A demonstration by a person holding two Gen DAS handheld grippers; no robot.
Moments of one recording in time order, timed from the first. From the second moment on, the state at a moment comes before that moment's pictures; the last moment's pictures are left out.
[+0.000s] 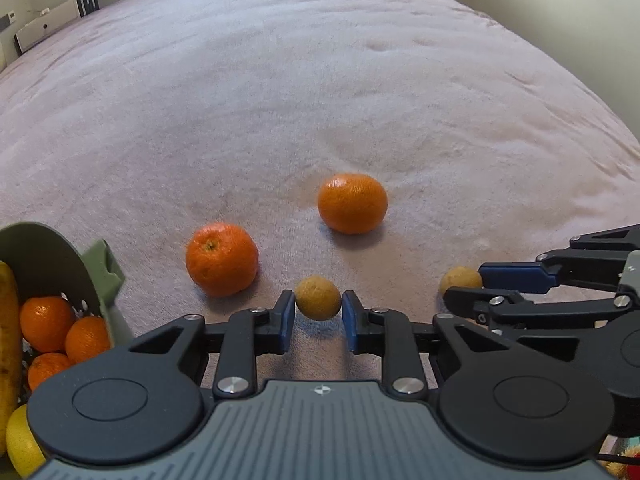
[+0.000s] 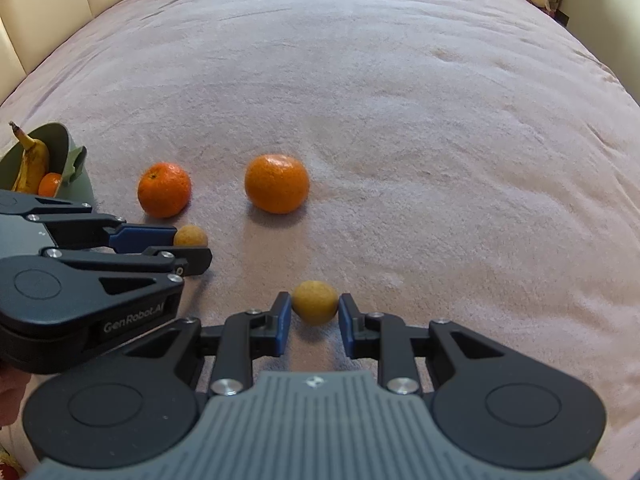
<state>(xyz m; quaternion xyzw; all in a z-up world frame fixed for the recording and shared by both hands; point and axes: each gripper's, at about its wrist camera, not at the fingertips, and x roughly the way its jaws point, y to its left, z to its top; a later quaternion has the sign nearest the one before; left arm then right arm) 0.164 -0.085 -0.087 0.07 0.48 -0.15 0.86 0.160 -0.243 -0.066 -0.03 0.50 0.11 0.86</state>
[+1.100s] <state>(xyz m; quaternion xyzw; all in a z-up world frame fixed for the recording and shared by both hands) 0.104 0.020 0.026 0.04 0.46 -0.05 0.89 0.124 -0.146 0.026 -0.06 0.41 0.28 0.87</state>
